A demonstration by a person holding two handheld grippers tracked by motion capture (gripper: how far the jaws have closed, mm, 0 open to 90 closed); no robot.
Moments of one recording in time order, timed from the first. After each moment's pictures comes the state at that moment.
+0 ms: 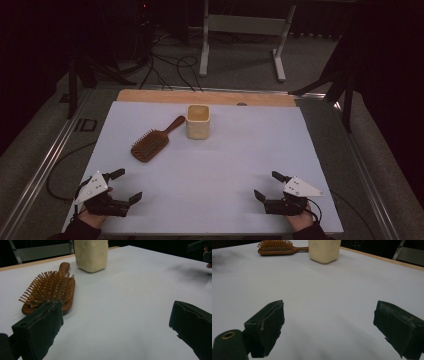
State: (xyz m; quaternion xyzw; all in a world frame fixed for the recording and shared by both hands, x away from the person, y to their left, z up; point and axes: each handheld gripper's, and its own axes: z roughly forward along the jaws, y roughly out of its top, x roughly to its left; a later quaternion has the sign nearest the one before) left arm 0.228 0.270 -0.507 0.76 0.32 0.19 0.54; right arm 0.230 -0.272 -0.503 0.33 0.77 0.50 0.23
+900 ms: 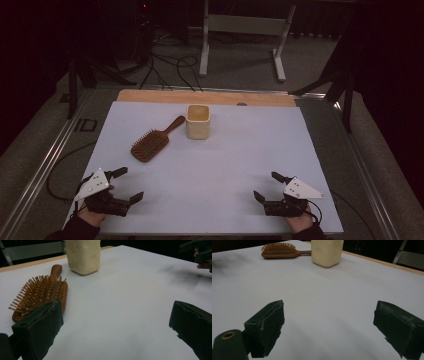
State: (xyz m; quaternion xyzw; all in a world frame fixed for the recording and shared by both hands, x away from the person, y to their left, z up) left arm 0.232 0.266 -0.491 0.77 0.30 0.17 0.54; right arm 0.226 -0.269 -0.500 0.33 0.76 0.51 0.23
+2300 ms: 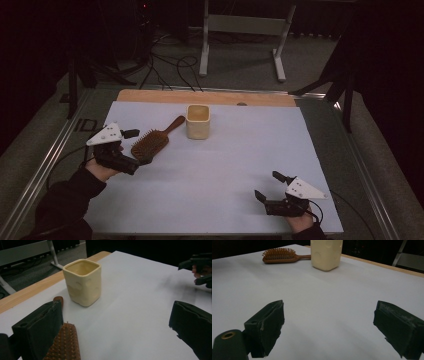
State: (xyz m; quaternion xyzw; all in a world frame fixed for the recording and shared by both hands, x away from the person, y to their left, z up) left arm 0.316 0.236 -0.400 0.81 0.26 0.14 0.51; right arm 0.226 -0.272 -0.498 0.33 0.75 0.52 0.23
